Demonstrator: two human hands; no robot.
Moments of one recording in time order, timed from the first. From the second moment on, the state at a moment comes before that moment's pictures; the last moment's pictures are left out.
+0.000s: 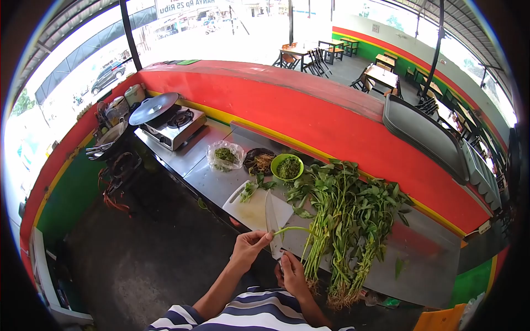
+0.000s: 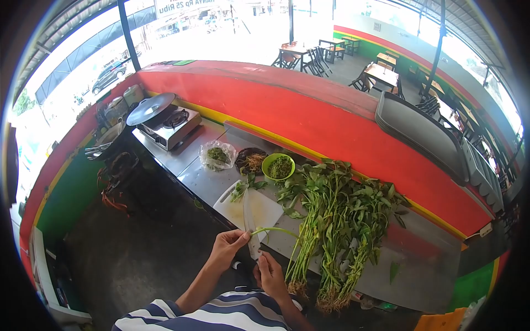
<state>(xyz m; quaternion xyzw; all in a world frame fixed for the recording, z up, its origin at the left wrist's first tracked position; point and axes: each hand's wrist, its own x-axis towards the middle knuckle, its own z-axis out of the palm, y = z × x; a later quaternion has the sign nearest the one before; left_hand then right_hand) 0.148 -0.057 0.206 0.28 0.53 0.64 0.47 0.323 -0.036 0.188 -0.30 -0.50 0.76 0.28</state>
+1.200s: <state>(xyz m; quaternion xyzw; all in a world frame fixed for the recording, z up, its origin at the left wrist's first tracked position) 0.142 -0.062 0.214 0.29 0.52 0.62 0.52 0.323 -0.035 0.183 -0.30 -0.50 0.76 0.29</state>
